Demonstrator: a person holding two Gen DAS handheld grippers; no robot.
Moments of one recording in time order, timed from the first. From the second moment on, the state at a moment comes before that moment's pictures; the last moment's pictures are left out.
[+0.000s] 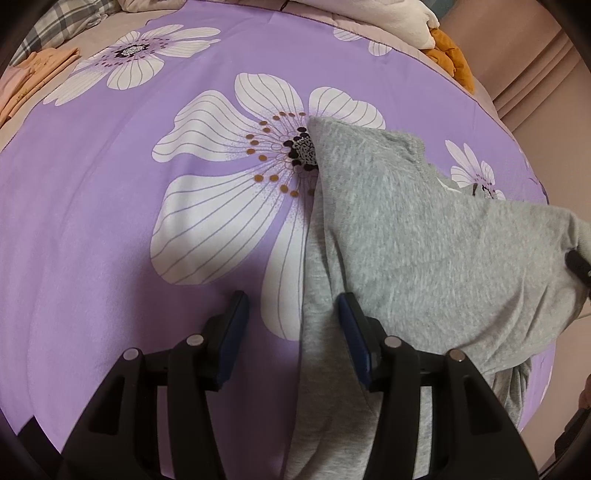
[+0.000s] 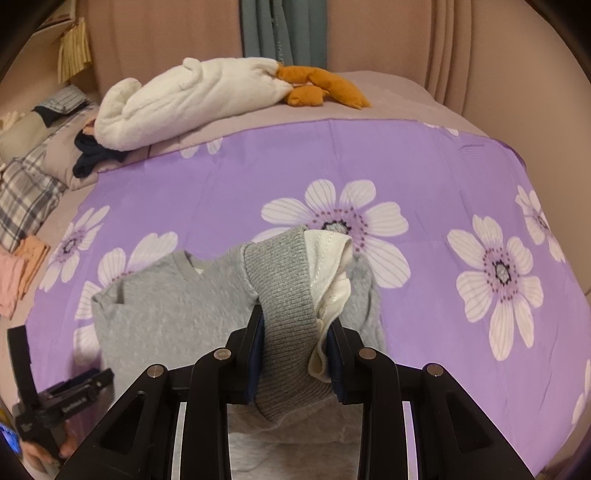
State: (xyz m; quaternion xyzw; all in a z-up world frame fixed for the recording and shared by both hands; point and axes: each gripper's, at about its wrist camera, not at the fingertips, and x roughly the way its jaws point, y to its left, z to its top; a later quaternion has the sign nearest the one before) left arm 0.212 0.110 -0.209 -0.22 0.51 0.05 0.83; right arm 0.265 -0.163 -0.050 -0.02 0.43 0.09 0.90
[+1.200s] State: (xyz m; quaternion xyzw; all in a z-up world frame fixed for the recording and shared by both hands) left arm 0.213 0.109 -0.209 -0.21 0.51 0.05 0.83; right arm 0.282 -0.187 -0.126 0.02 0.52 0.05 0.85
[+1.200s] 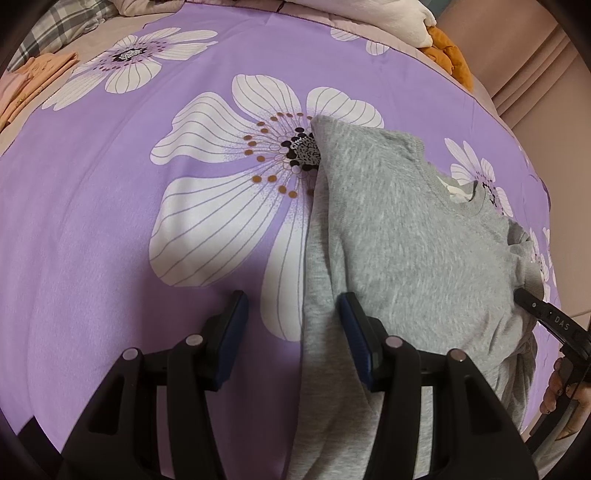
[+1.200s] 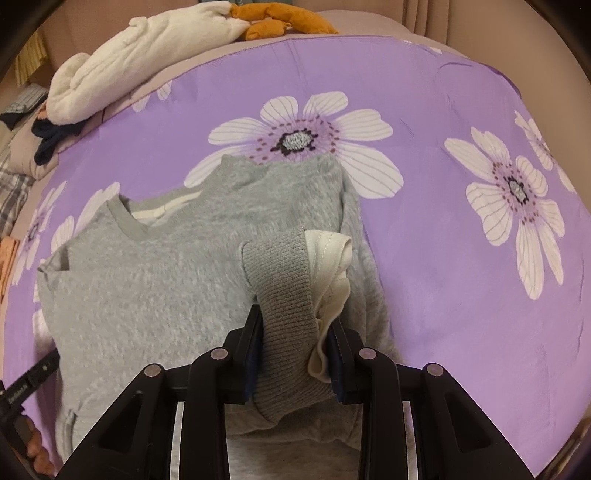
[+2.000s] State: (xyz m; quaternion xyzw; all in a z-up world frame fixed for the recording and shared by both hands) left arm 0.190 0.085 -0.166 -0.25 0.49 0.00 0.84; right arm 0.268 -0.222 -0.106 0.05 0.51 0.06 0.86
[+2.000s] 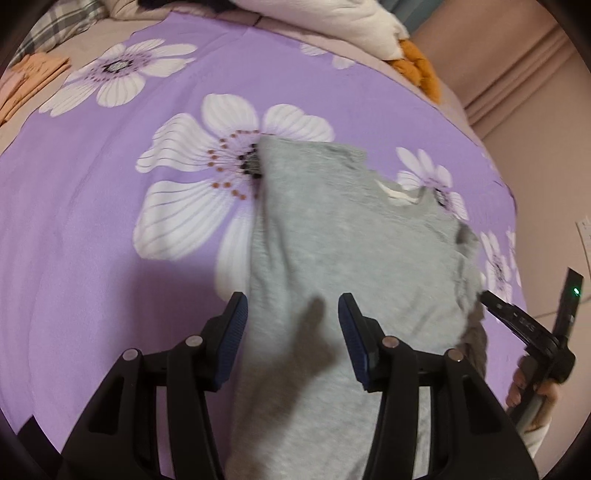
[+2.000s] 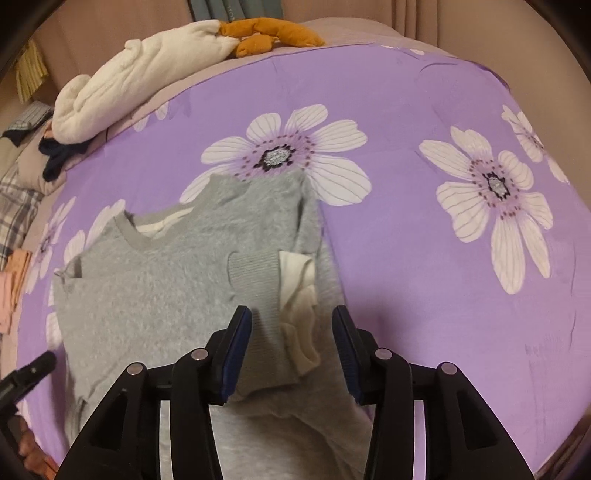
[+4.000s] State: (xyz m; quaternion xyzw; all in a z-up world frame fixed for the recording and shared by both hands) left arm 0.065 0.069 -0.129 -0.22 0.44 -0.03 0.87; right arm 0.157 -0.262 -0.043 0.04 0.38 0.11 0.92
